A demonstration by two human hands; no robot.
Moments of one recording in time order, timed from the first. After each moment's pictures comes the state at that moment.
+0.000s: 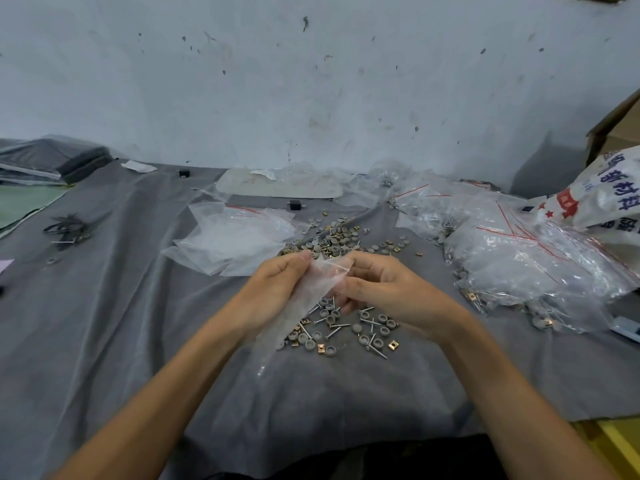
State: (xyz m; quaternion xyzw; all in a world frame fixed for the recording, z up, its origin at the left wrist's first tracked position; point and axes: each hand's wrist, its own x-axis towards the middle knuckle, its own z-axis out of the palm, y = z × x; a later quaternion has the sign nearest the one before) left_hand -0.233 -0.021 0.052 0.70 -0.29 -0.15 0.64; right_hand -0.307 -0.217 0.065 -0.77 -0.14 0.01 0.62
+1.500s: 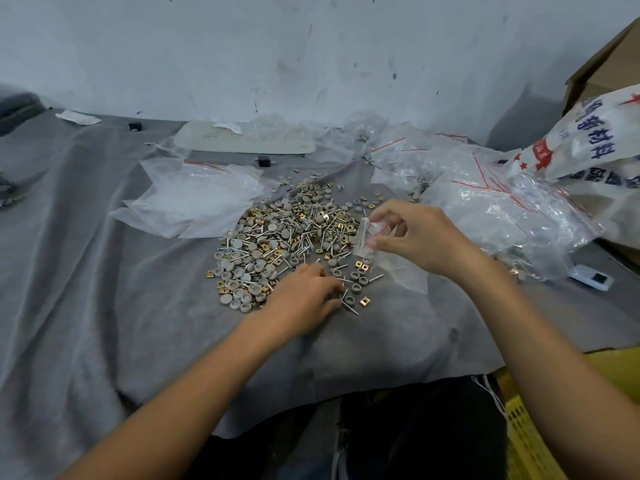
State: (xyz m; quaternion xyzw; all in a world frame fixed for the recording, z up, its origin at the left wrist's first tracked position) left_hand -0.239 -0.099 -0.042 0.88 -0.45 -0.01 0.15; right_hand -0.314 -0.309 0.055 -0.96 0.04 -0.14 0.25
